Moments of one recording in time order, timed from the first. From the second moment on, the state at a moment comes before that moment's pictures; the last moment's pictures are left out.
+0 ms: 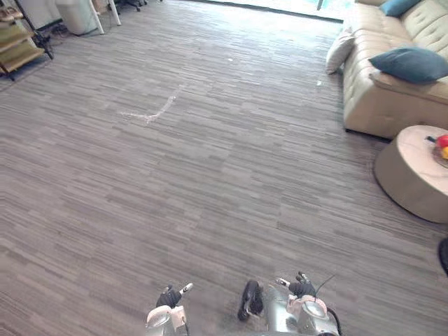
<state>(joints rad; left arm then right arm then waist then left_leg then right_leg) 0.00 -0.06 0.29 1.01 -0.06 -0.04 0.08 -0.03 0.01 -0.27 0.91 0.04 -0.02 -0.14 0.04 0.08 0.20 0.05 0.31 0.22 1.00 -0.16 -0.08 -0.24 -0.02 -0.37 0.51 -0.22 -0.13</state>
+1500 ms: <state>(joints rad) 0.04 -0.01 0.34 0.94 -0.07 -0.08 0.08 0.02 0.03 -0.24 1.00 0.02 0.01 -0.16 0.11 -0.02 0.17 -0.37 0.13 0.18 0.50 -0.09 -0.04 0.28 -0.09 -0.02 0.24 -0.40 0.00</state>
